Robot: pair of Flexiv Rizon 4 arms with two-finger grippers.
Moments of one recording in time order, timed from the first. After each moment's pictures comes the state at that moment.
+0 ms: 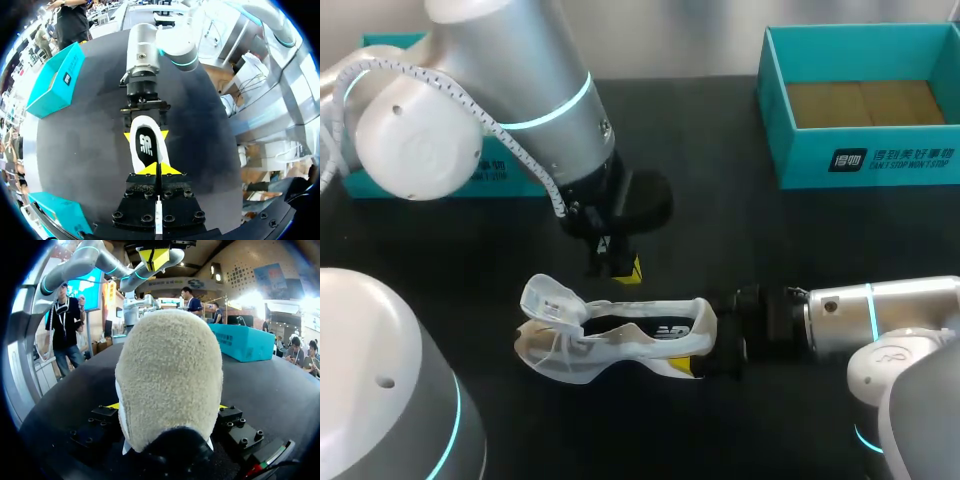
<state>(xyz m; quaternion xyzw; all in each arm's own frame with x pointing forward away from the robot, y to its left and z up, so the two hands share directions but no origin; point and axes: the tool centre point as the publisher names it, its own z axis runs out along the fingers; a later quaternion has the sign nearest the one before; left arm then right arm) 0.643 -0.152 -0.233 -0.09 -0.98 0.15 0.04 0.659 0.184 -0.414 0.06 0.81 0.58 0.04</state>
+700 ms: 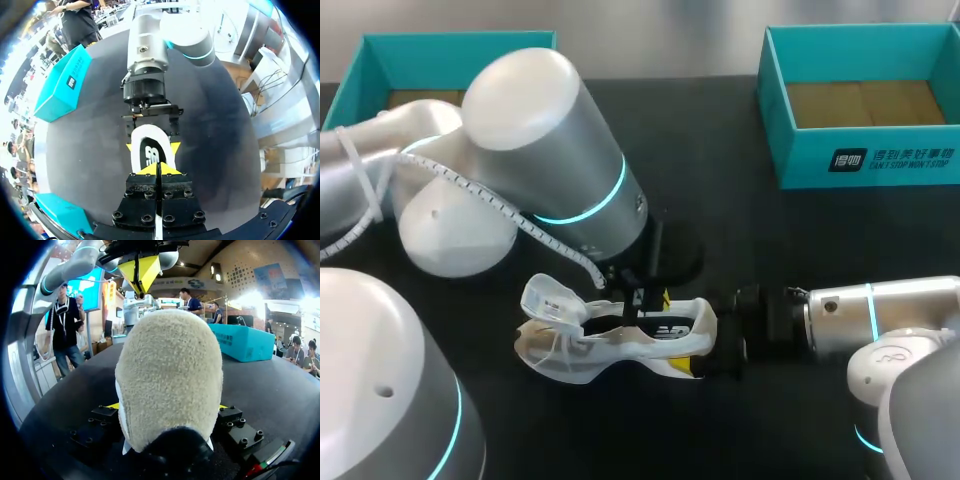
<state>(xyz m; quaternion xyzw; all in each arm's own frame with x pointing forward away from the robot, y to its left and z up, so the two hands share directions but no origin) 0.633 -0.188 -0.283 -0.08 -0.98 0.16 -0.05 0.659 0.184 -0.414 0.06 0.81 0.58 0.04</state>
